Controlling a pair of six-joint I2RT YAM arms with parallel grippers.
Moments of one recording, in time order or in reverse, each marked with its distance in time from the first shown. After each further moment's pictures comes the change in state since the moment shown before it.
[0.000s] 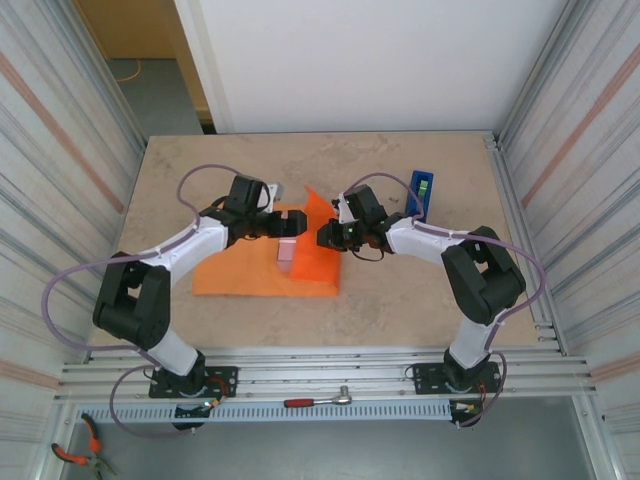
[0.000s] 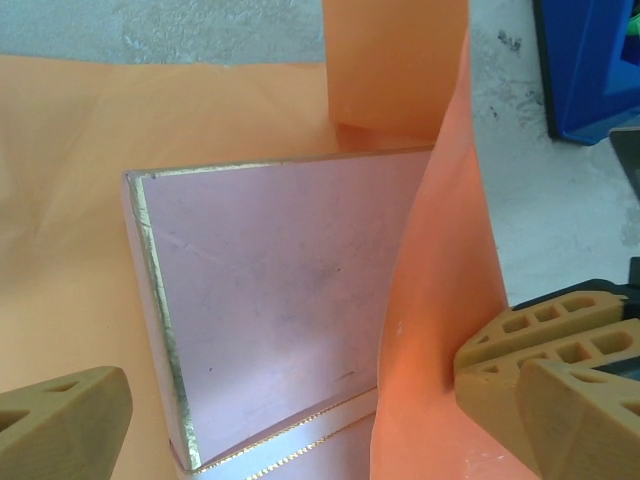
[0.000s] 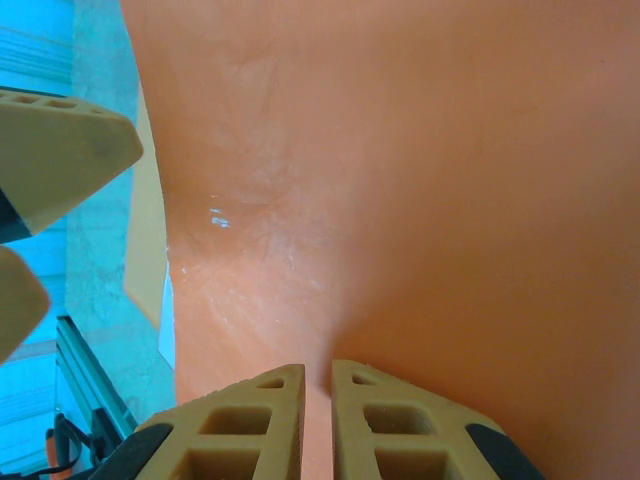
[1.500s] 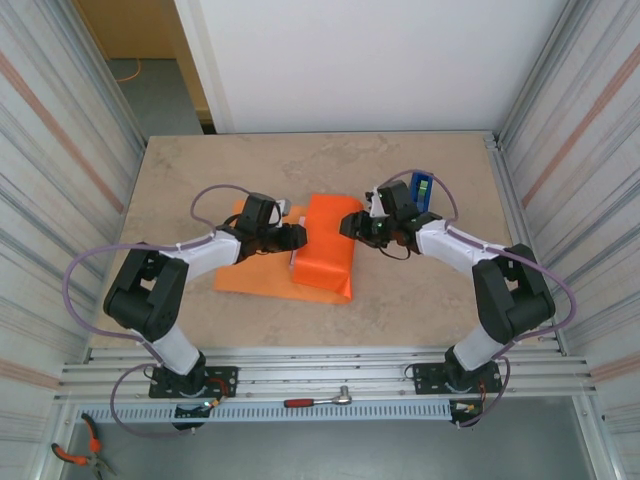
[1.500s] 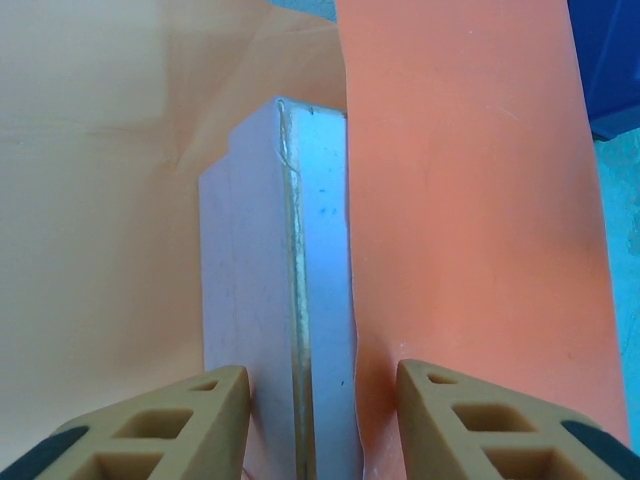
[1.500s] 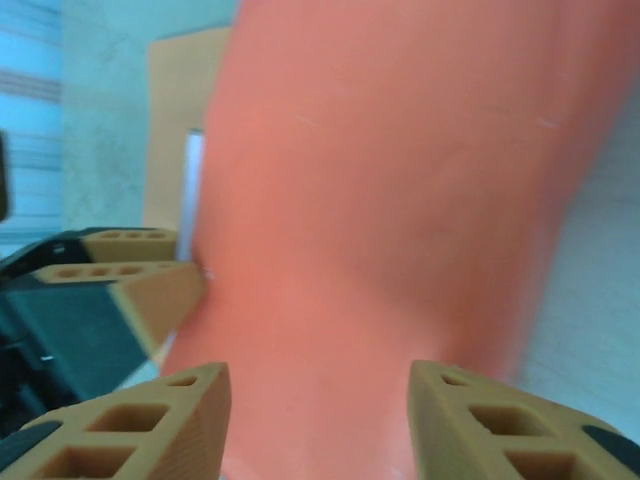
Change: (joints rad) left arm -0.067 0.063 -0.153 0.259 -0.006 -0.160; right arm -0.160 -0.180 -0.117 -0.082 0.044 0.004
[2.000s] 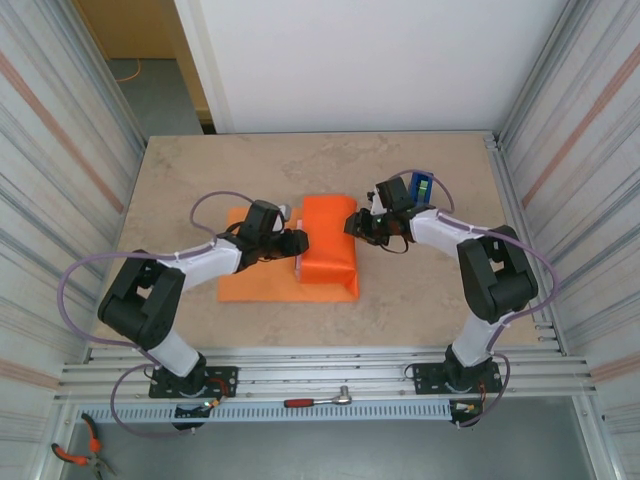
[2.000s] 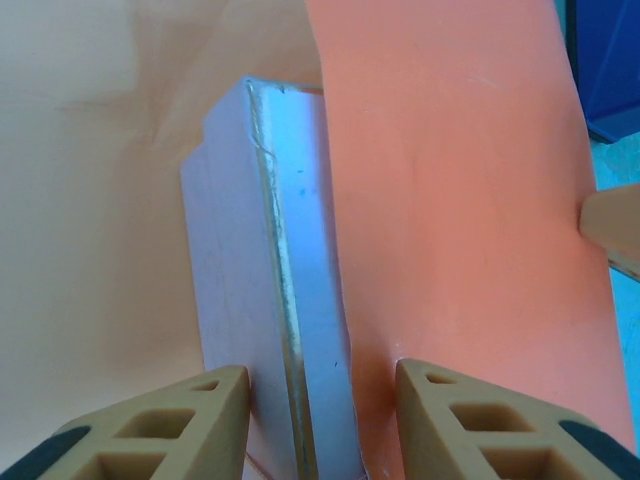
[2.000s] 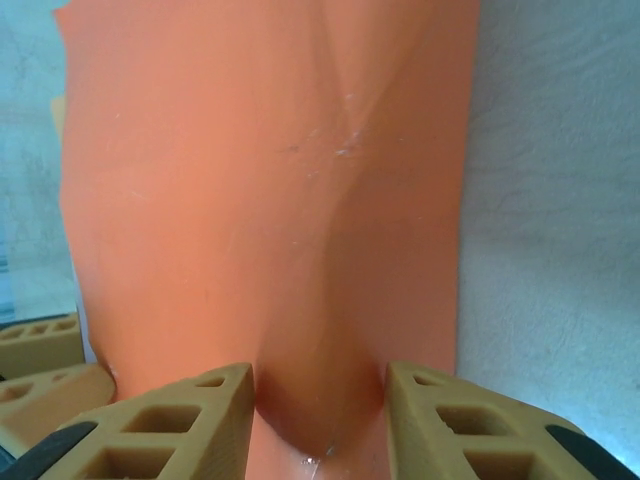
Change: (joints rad) left arm -0.059 -0.052 -0.057 0.024 -0.080 -0.083; right arm -0.039 0.154 0.112 -0.054 -0.011 -0.015
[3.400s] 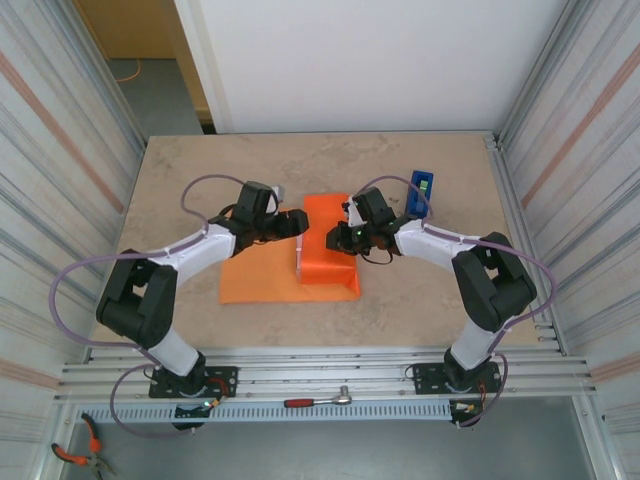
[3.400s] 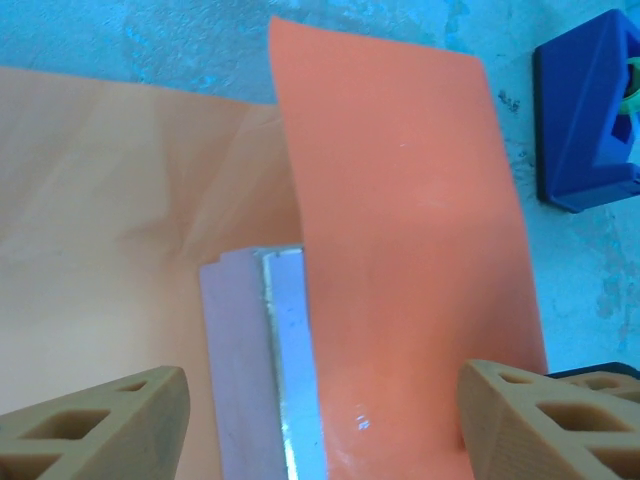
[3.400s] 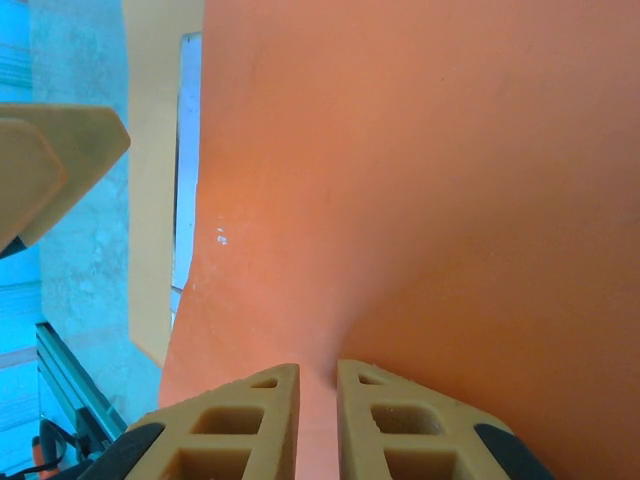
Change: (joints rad) left arm 0.071 0.005 0.147 -0.112 0.015 0.027; right arm 0.170 -0.040 -0.044 0.057 -0.006 0.007
